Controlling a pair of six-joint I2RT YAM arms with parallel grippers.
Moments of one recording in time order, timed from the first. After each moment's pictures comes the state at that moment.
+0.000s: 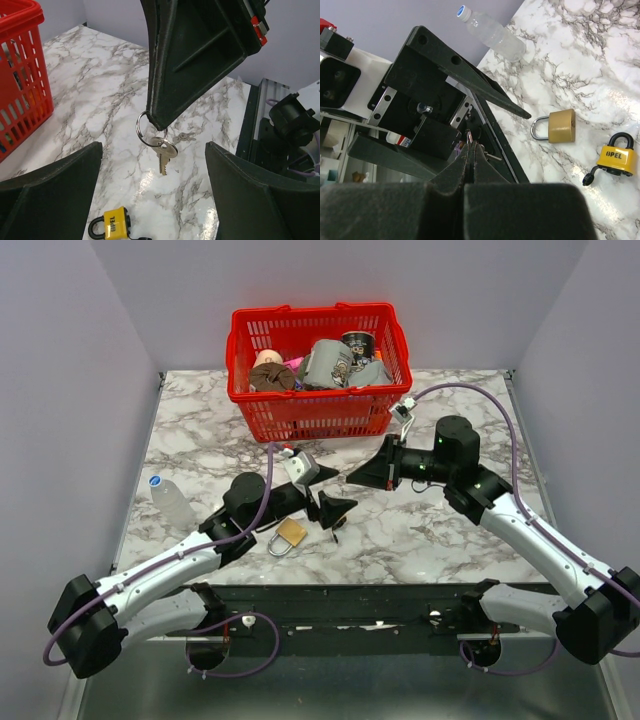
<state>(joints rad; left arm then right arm) -0.82 0.98 0.61 0.43 0.33 -0.14 0.56 1.13 0.95 -0.04 -0.73 0.68</state>
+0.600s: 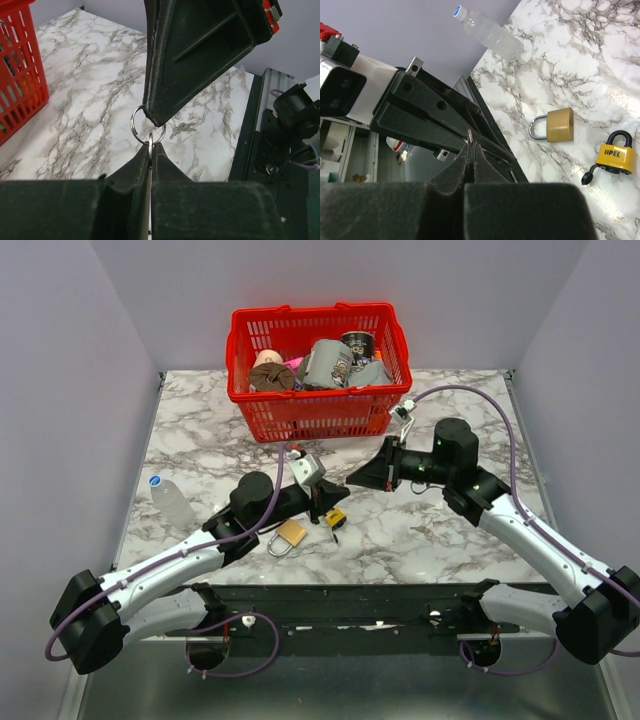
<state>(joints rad) -0.83 1.01 0.61 0.40 0.31 -0.14 0.56 1.13 0.93 -0.02 -0.73 0.69</state>
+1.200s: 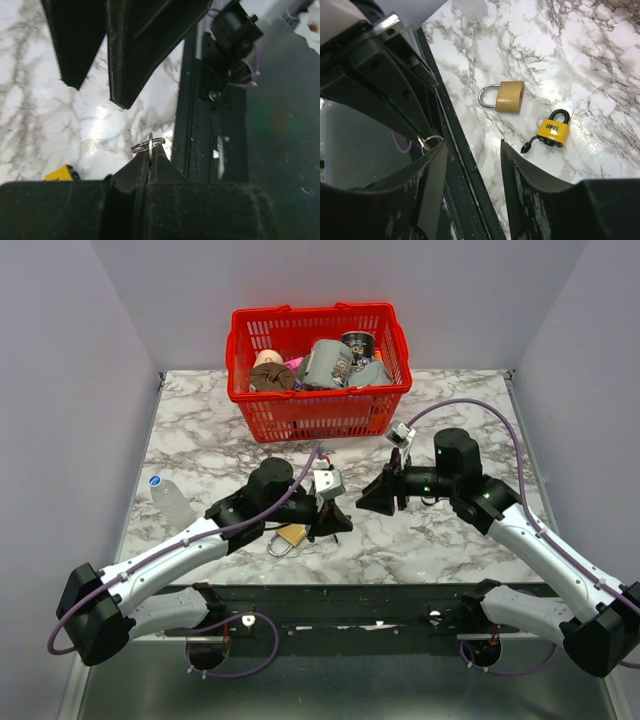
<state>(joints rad) -0.84 1.06 0.77 -0.03 0.64 -0.03 0.57 1.05 0.92 -0.28 -0.70 0.20</state>
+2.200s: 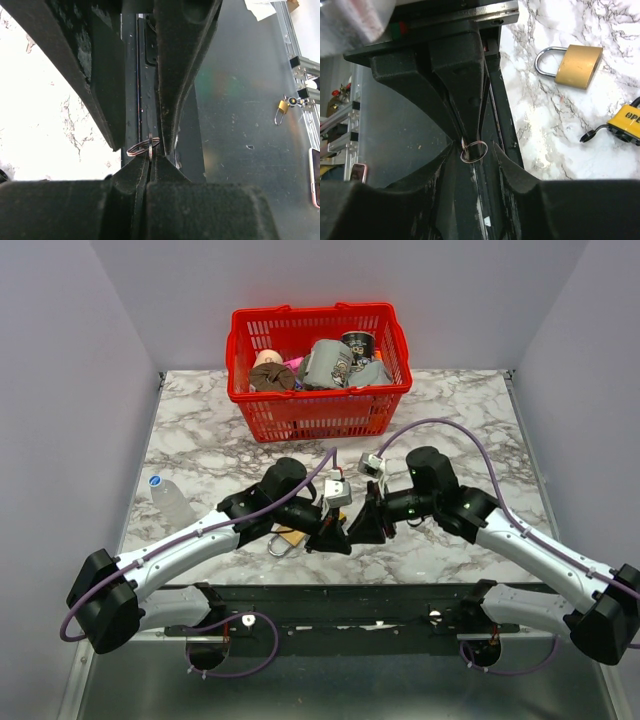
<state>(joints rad) -0.84 1.16 0.79 -0.17 0.90 -0.03 0.75 1.08 0.86 -0.31 -0.81 0.16</state>
